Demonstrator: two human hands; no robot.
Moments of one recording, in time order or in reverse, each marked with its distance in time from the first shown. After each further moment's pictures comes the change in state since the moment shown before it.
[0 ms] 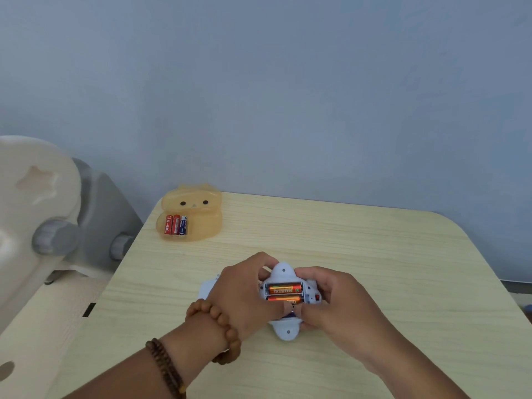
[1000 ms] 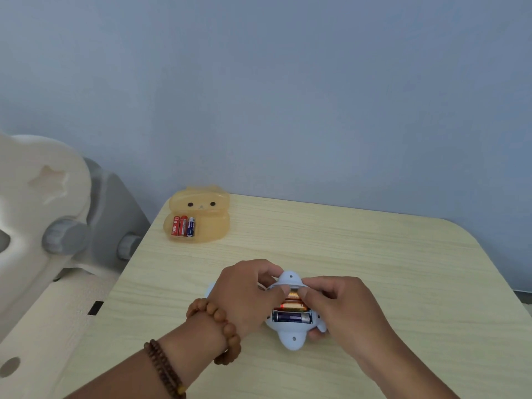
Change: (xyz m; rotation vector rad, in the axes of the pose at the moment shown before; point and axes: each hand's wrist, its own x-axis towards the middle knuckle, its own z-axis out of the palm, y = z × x) left_hand 0.004 -0.001 -0.006 -0.102 0.034 -0.146; right_hand 0.004 -0.012 0.010 0.114 0.086 0.039
